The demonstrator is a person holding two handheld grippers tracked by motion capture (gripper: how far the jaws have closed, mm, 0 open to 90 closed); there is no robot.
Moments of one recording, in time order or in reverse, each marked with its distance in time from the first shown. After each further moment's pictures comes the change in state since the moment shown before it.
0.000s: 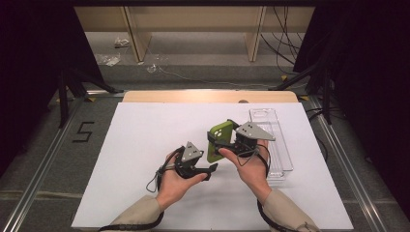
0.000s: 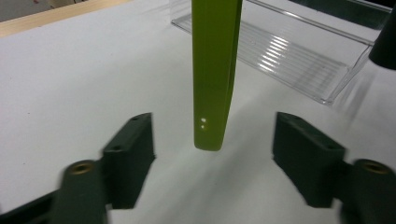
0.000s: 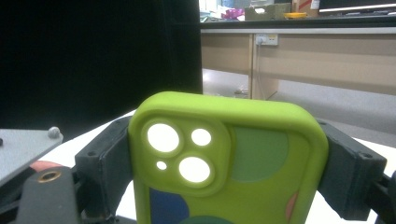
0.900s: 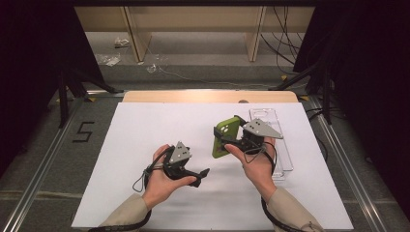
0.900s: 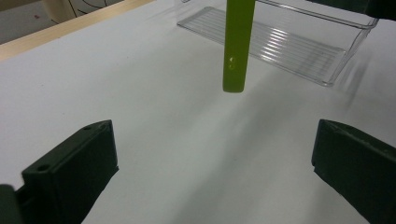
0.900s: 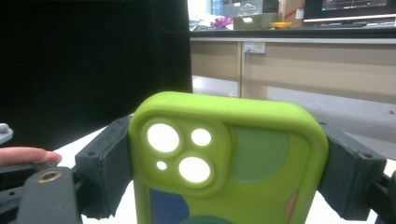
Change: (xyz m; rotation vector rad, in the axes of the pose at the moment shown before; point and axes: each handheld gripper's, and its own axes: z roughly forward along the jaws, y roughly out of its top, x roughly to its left) left arm 0.019 -0.005 -0.028 -0.011 -0.009 0.073; right arm -0.012 0.009 -0.010 -0.028 -0.043 -0.007
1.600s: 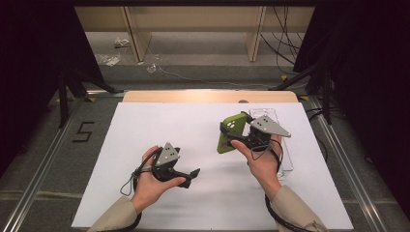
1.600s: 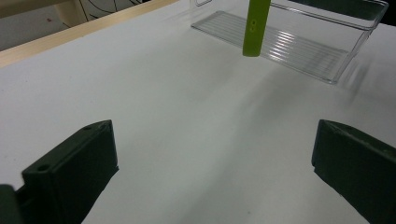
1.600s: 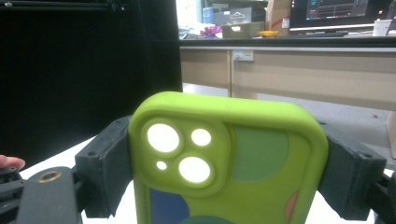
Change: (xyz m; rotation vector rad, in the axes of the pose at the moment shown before) left arm 0.011 -0.011 -0.023 -0.027 0.019 -0.026; right arm -0.012 0.008 -0.008 -0.032 -0.037 0.006
